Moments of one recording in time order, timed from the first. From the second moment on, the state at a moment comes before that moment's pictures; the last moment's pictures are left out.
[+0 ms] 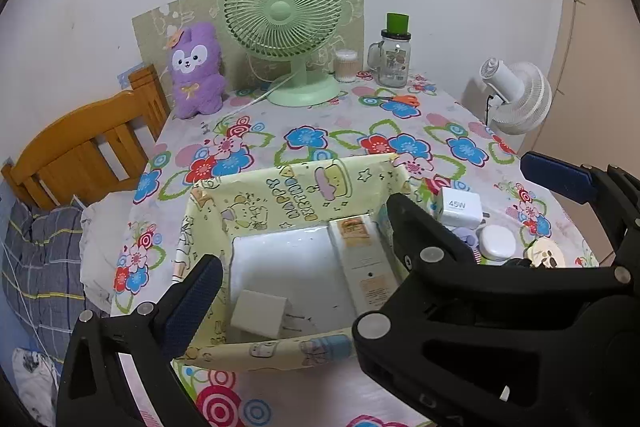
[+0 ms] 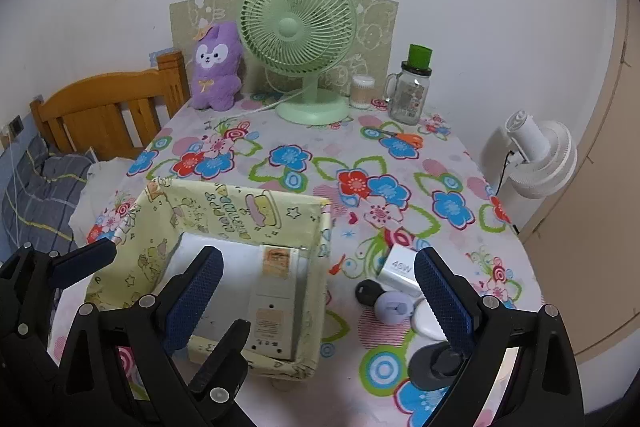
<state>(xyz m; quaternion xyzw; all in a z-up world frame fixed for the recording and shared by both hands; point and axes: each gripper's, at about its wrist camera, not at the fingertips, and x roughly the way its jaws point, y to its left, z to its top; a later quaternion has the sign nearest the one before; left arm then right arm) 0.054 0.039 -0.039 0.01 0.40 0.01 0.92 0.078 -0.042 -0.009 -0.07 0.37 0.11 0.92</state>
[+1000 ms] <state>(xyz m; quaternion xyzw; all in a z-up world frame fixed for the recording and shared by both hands) 0.056 -0.041 -0.021 0.02 0.38 -0.01 0.92 0.073 -0.129 0.007 -0.04 0.35 0.09 0.93</state>
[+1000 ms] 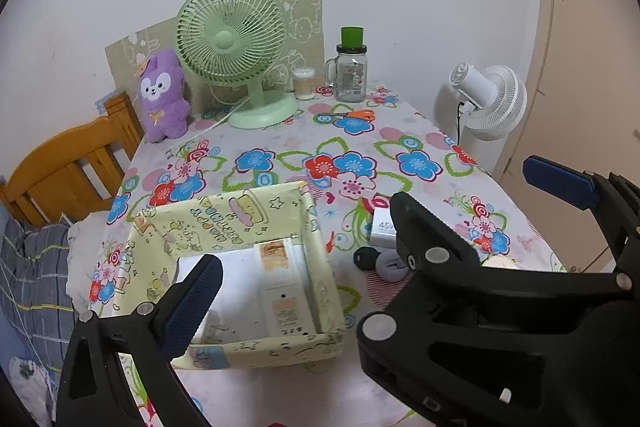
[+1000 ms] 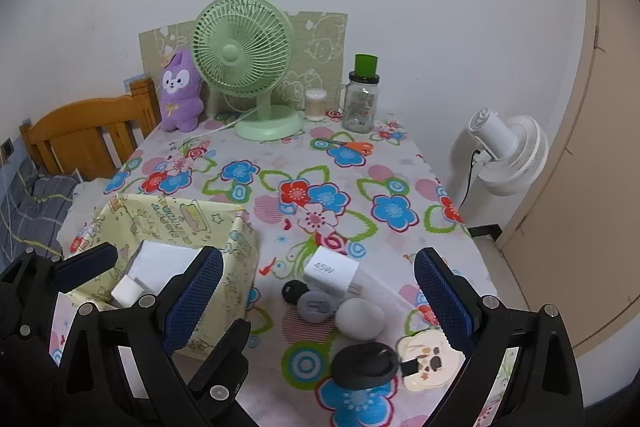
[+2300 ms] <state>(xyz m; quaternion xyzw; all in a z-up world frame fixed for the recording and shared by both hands) 0.097 -0.129 -0.060 0.01 0.39 -0.03 0.92 0.102 -0.228 -0.033 -0.03 0.36 0.08 0.93</state>
